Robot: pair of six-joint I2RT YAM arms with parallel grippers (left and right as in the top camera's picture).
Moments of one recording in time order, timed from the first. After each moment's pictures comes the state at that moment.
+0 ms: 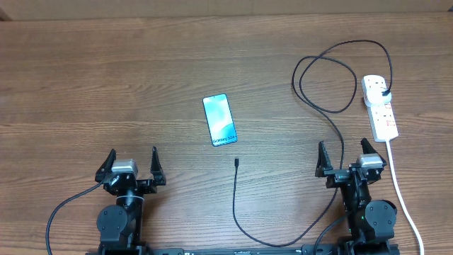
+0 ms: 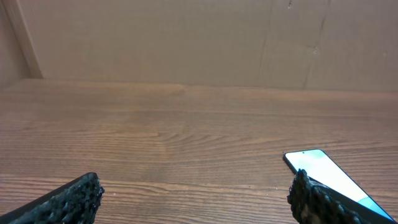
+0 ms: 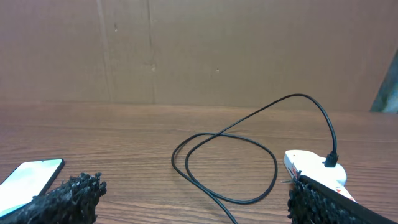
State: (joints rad) left arm -0.01 0.02 0.01 -0.08 -0.04 -0.05; right arm 0.08 0.01 0.02 -0.03 0.01 -0.01
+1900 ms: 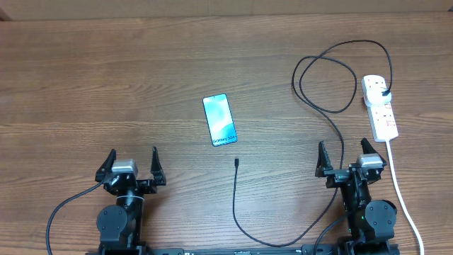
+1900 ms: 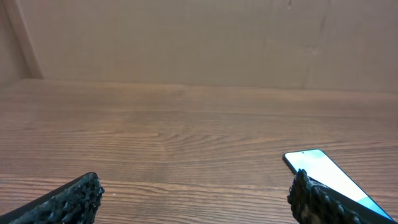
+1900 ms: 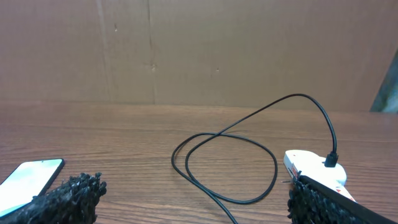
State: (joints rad) left arm -0.01 0.02 0.01 -0.08 -0.03 -0.05; right arm 0.08 0.01 0.02 -0.03 0.01 -0.01
